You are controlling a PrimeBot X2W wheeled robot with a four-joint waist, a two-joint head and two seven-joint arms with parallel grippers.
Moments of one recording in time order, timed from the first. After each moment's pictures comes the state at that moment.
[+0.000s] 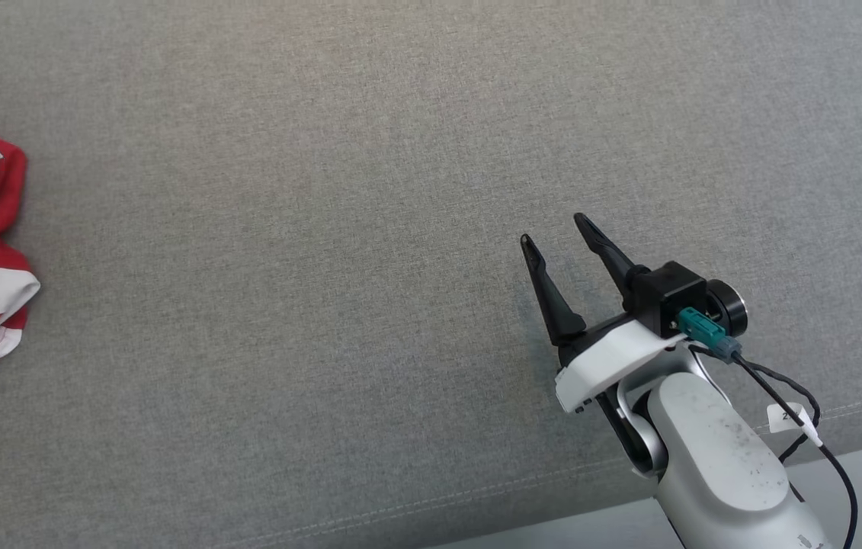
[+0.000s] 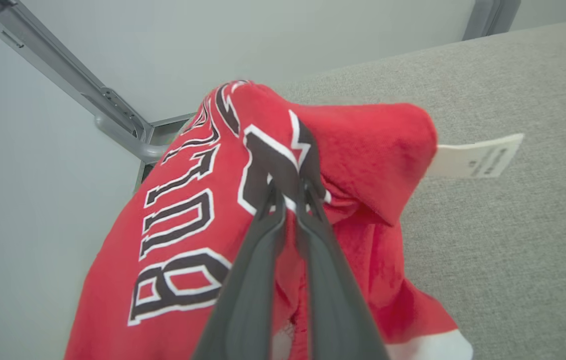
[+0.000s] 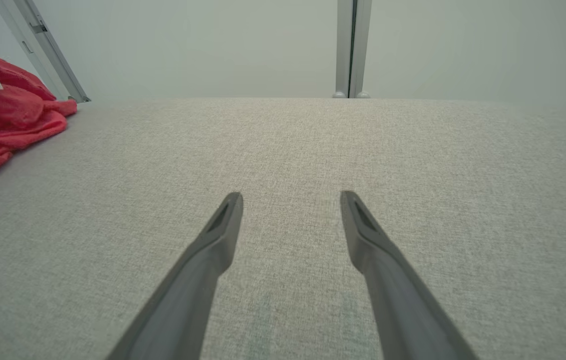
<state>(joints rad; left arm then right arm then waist) -0.94 0.78 -0.75 0.94 -0.88 -0.13 -0.02 -0.43 -0.05 0.33 0.41 0.18 0.13 -0.26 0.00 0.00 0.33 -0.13</state>
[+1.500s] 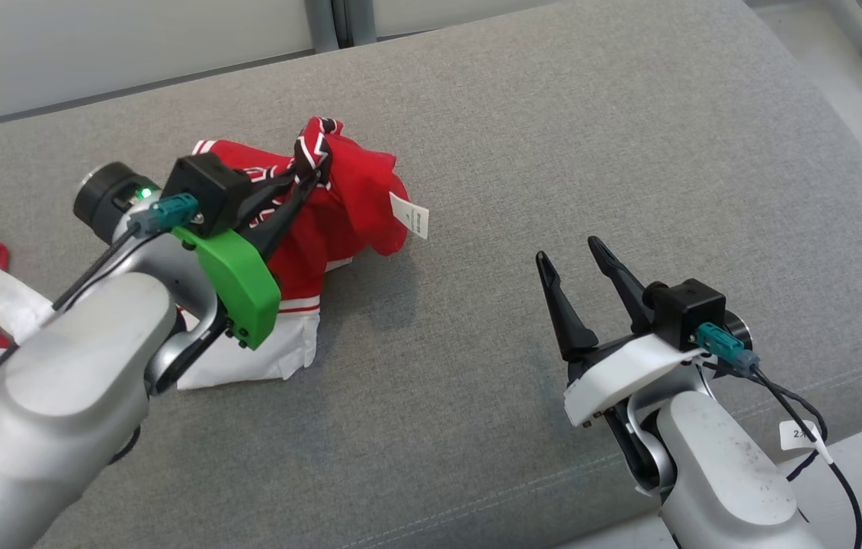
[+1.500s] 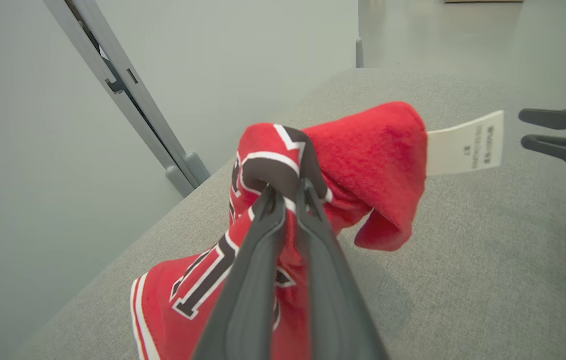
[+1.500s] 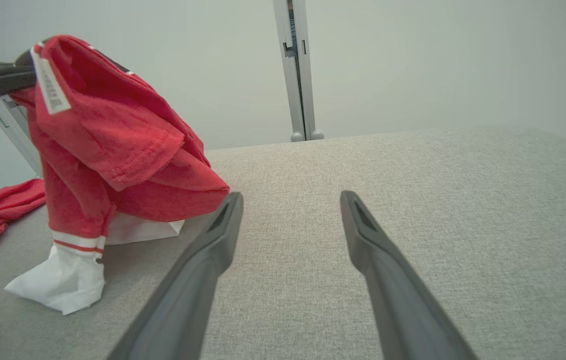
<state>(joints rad) -0.96 0.56 -1.11 0.38 -0.80 -0.08 -0.09 -0.39 -0.05 0.31 0.42 0.28 0.13 -0.26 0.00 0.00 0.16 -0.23</state>
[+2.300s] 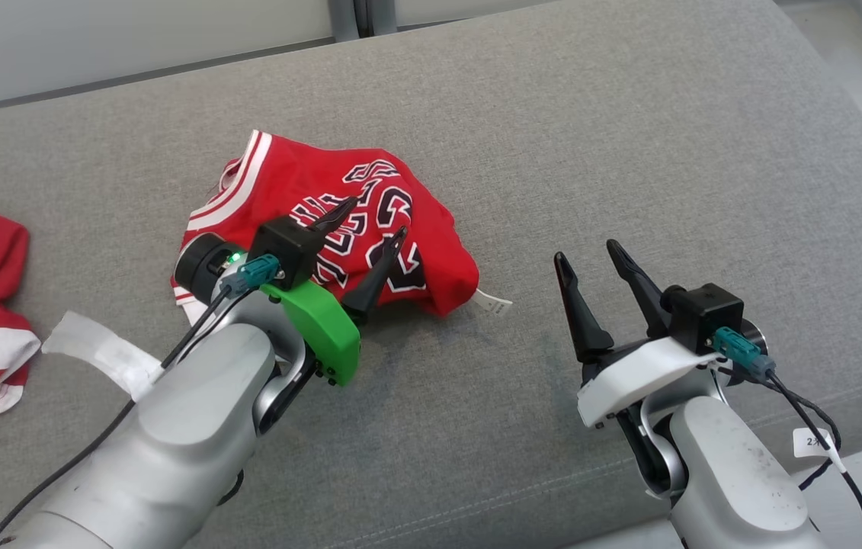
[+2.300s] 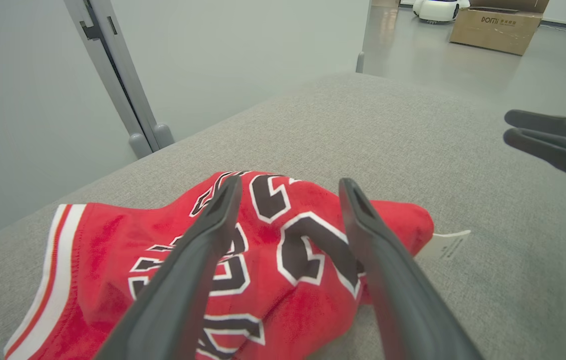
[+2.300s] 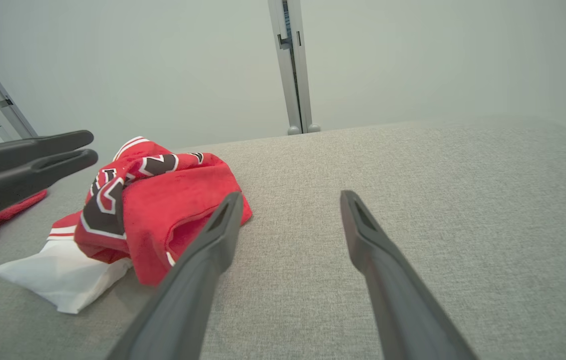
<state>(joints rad) -0.82 0.27 -1.00 0.68 -0.73 -0.10 -0.26 -0.37 -0.05 0.27 0.41 0.28 0.13 -0.26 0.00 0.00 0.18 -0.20</state>
